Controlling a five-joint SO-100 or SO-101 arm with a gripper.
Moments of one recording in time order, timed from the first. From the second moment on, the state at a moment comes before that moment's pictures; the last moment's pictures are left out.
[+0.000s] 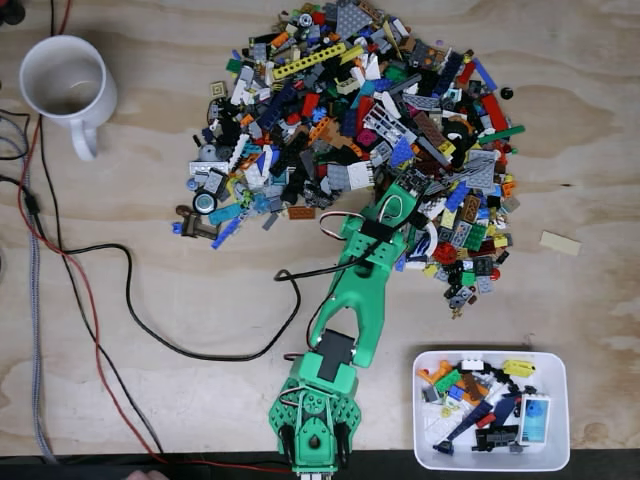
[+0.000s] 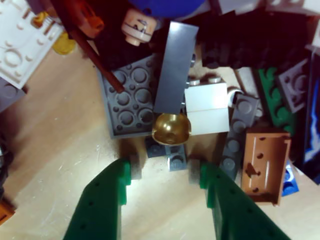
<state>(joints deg) 19.4 88.5 117.4 47.8 -70.5</state>
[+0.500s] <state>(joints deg) 19.8 88.1 116.9 46.8 -72.0</state>
